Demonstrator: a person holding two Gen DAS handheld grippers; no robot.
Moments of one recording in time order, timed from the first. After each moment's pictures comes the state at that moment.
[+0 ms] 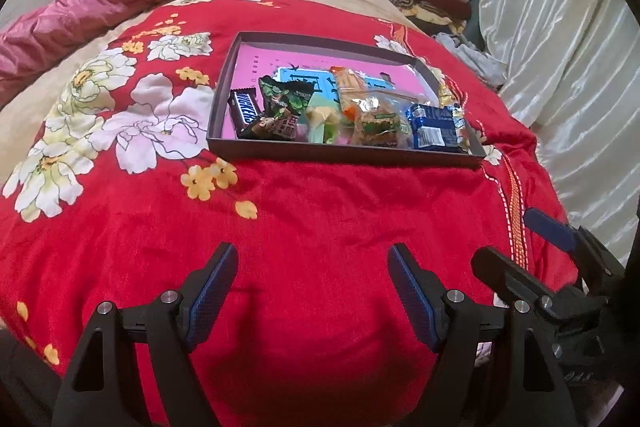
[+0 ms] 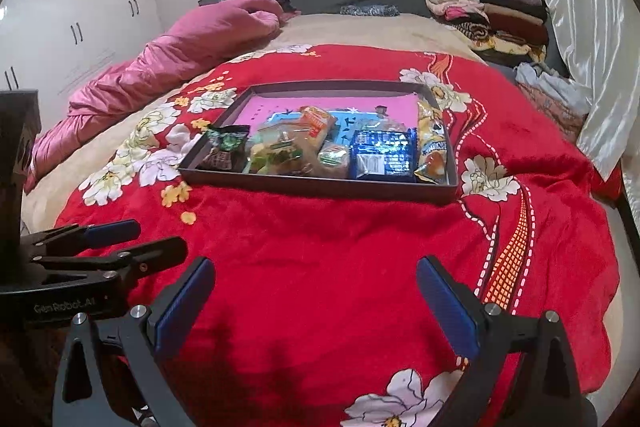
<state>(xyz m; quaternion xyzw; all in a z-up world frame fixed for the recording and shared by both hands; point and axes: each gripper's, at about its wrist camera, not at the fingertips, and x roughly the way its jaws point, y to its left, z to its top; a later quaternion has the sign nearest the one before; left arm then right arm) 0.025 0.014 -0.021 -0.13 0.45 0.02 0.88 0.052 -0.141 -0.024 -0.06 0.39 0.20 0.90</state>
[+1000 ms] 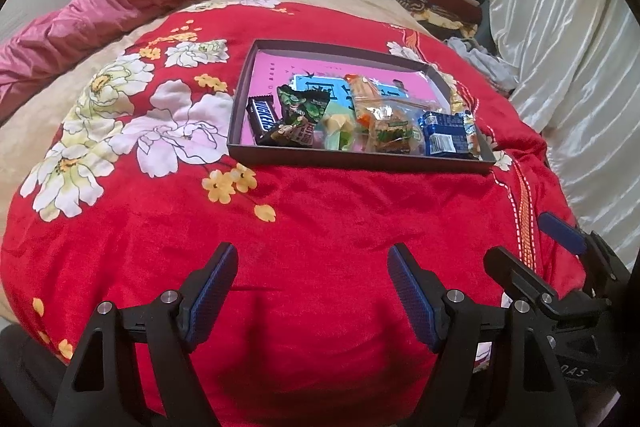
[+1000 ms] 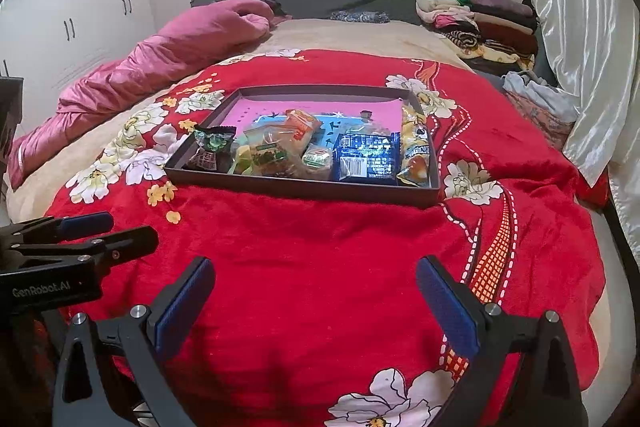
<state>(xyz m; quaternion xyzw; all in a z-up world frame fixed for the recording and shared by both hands) 0.020 0.018 -0.014 -0.12 0.44 0.05 0.89 0.053 -0.147 -0.026 -0.07 0.38 0.18 0.90</state>
